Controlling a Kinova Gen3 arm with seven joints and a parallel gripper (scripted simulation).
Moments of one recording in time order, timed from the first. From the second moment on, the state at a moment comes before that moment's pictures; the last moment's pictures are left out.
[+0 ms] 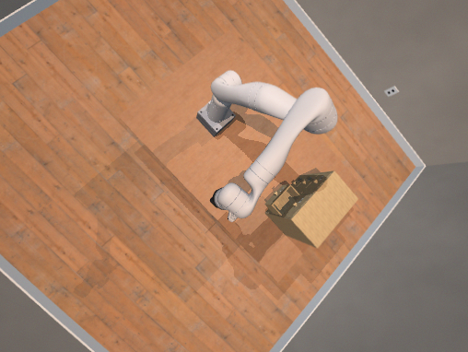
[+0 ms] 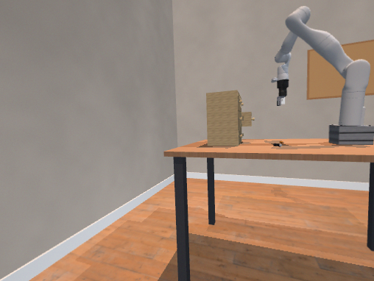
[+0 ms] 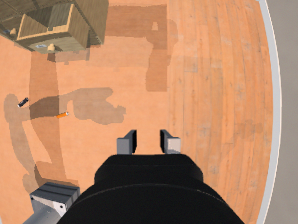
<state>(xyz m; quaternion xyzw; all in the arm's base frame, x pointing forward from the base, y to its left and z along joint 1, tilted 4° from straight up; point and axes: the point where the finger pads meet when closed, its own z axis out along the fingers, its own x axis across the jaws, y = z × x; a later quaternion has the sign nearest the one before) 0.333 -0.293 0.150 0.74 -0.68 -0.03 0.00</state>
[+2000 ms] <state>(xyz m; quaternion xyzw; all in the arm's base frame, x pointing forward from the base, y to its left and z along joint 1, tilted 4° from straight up) 0.330 -0.107 0.039 0.99 -0.16 -0.03 -0.01</state>
